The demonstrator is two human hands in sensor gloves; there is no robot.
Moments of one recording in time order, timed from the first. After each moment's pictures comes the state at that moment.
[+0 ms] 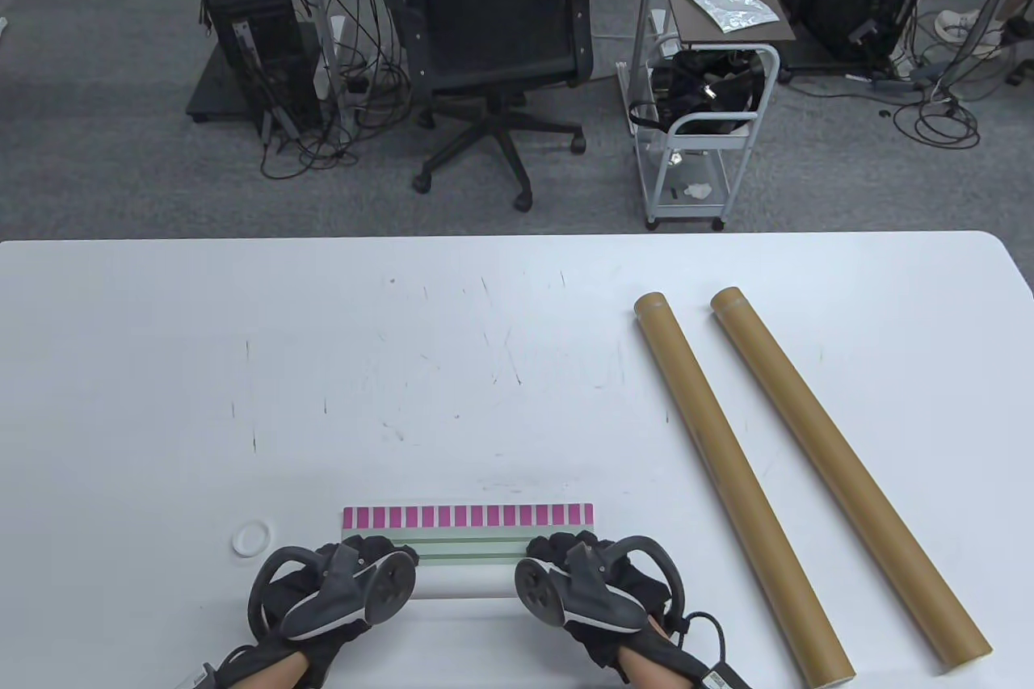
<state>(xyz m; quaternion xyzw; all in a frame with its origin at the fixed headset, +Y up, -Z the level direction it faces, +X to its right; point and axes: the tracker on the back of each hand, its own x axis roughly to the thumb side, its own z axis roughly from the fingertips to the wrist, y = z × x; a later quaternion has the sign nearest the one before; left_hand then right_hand) -0.200 -0.759 -0.255 -0.09 -0.17 -0.09 0.98 0.043 -0.754 -0.259 -0.22 -0.03 -0.97 0.07</state>
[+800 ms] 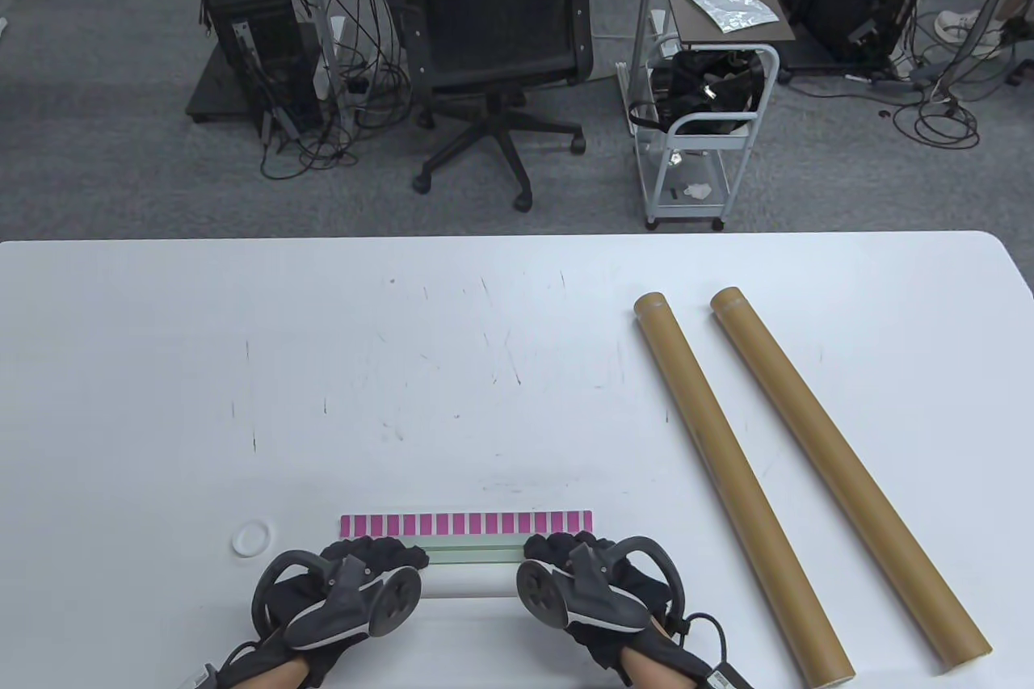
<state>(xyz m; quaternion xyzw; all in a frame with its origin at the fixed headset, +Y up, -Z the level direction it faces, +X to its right) -0.194 -0.760 -0.249 -0.06 -0.19 -0.10 0.97 0.044 -0.756 -0.258 -0.24 -0.04 -0.97 0.07</state>
